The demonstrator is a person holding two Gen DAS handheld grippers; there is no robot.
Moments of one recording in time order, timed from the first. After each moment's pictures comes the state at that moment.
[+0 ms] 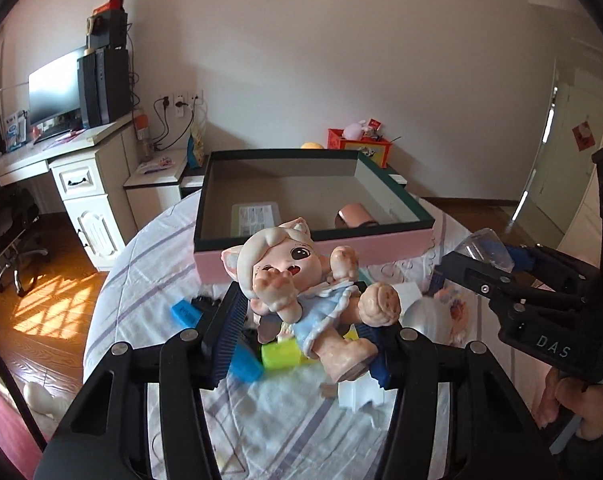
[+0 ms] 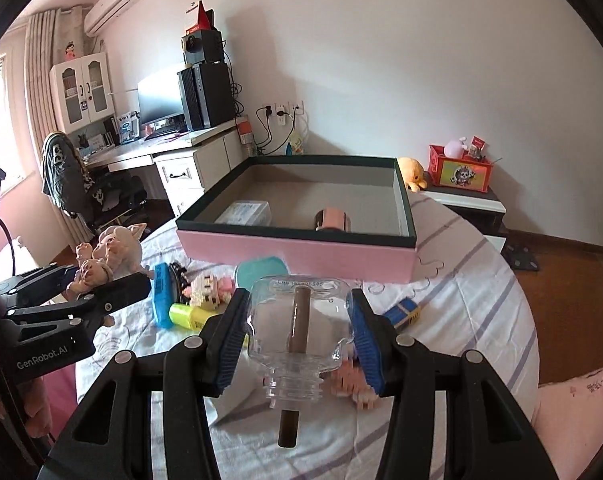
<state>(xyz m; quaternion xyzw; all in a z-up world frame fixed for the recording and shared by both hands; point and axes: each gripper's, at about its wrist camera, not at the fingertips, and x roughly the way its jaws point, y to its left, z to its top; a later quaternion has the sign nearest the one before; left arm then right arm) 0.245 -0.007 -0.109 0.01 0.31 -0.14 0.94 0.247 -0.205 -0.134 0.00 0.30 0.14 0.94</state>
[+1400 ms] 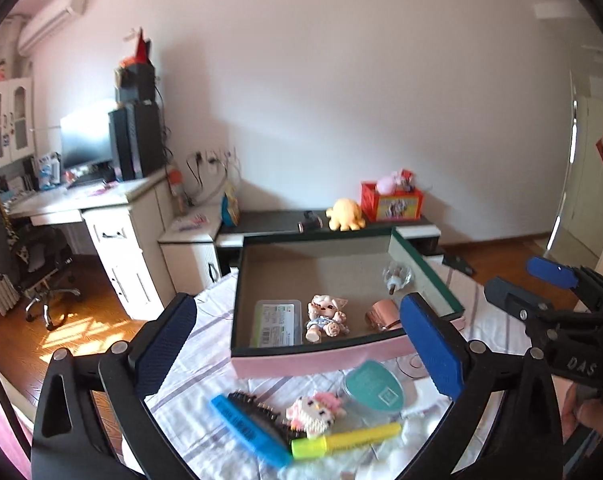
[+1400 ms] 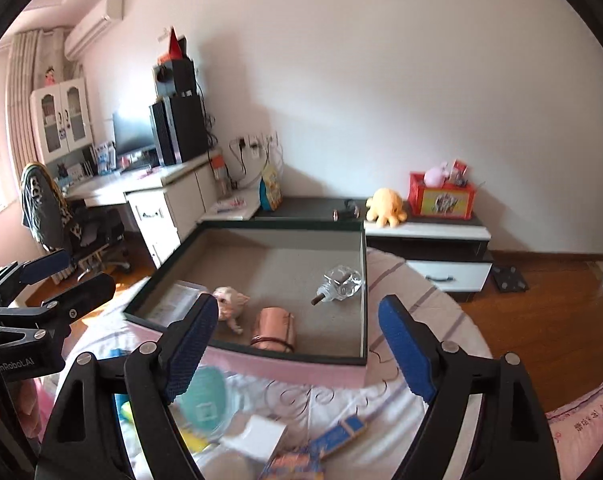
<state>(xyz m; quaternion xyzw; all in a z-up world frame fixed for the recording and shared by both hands) 0.251 -0.015 -0.059 0.02 0.21 -0.06 0.98 0.299 -0.233 -0.089 0.02 0.24 0.09 0.96</state>
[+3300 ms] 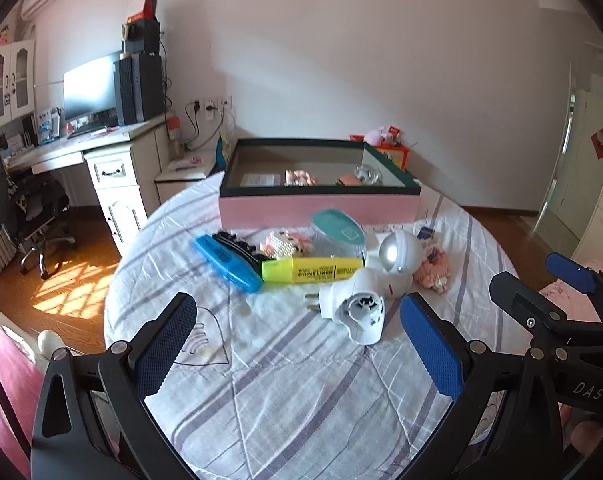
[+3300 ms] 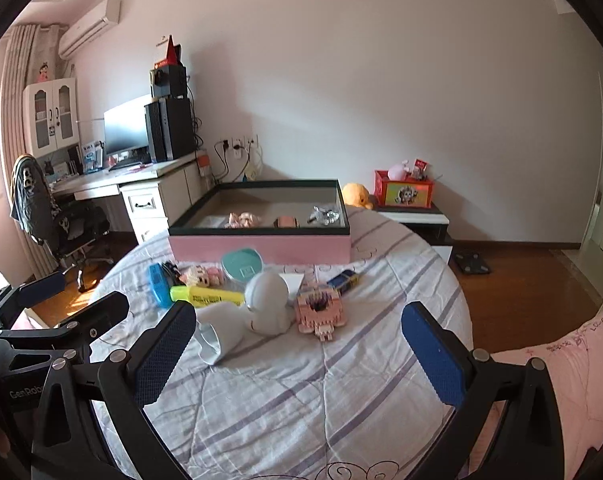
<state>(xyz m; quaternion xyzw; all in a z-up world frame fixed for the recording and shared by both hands) 0.145 -0.016 -0.141 0.00 0.30 -0.08 0.95 0.141 -0.215 -0.131 0.01 0.25 0.04 0.97</state>
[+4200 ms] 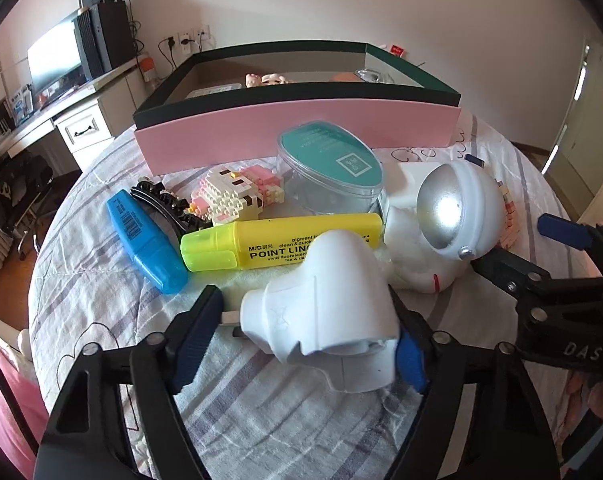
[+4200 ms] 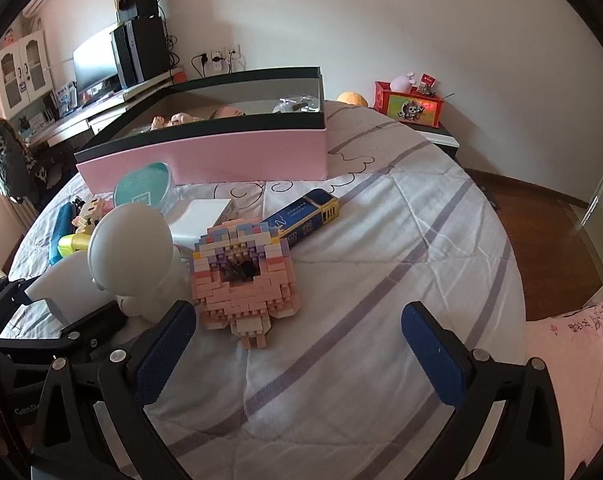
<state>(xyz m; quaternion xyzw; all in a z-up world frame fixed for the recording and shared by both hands) 0.244 -0.067 -0.212 0.05 0.42 -0.08 0.90 0.266 -0.251 -0.213 0.00 0.41 0.04 0.91</state>
